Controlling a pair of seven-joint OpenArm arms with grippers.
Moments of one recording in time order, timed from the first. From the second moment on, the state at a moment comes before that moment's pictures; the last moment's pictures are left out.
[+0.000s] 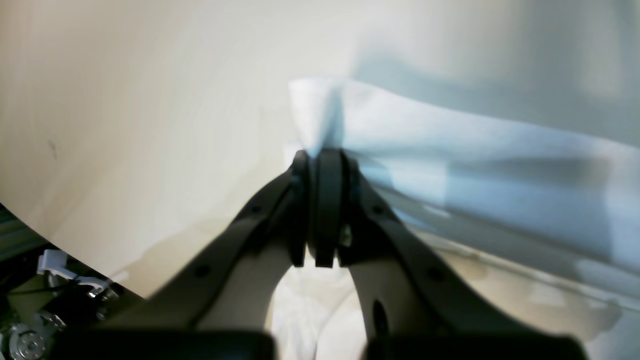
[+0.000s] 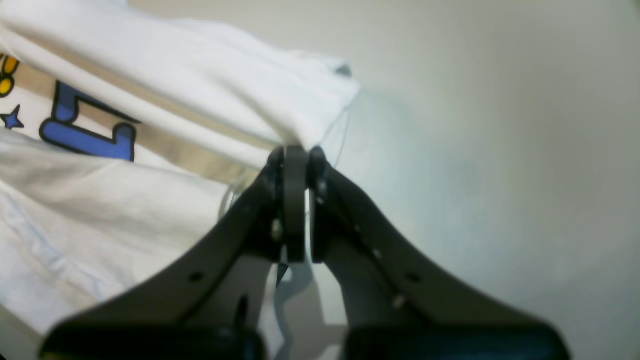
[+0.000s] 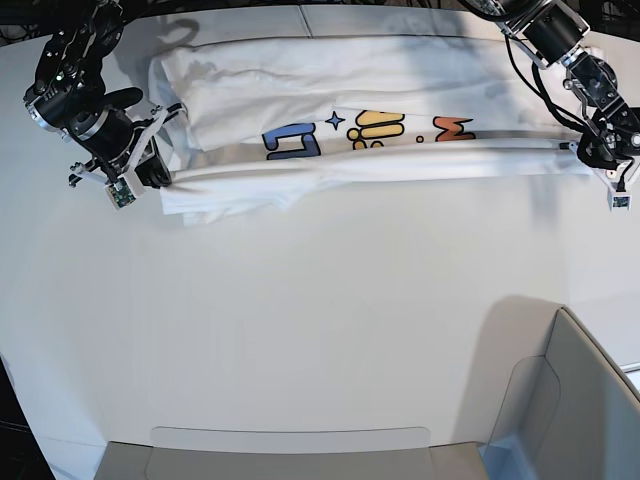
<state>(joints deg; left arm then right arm) -1.5 -13.6 -46.5 91.2 12.5 -34.1 66.3 -13.7 8.7 23.7 118.6 26.8 44.3 -65.2</state>
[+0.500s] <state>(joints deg) 2.0 -14.0 -41.8 105.7 12.5 -33.9 72.8 -14.4 10.8 23.6 118.7 27.3 44.4 -65.0</state>
